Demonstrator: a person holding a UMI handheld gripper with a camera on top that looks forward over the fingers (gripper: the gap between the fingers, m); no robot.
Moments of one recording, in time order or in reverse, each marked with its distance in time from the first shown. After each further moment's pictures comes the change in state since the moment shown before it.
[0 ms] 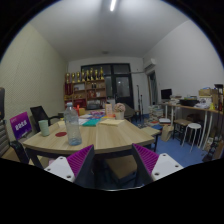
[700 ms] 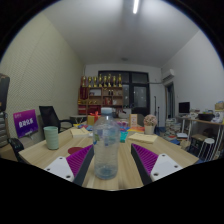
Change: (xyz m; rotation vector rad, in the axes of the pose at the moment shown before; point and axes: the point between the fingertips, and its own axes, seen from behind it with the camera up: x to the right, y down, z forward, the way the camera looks) arm -0.176 -0.039 0.177 0.098 -0.134 -0.103
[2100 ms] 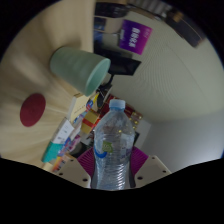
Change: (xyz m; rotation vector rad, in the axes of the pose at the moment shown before) arm -0.202 -0.119 0.210 0.244 -0.003 -2.059
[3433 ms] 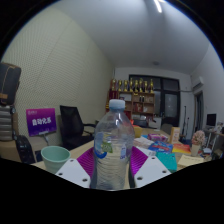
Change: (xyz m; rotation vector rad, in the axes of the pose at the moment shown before) arm -0.089 -0.048 0.007 0.105 -0.115 1.983
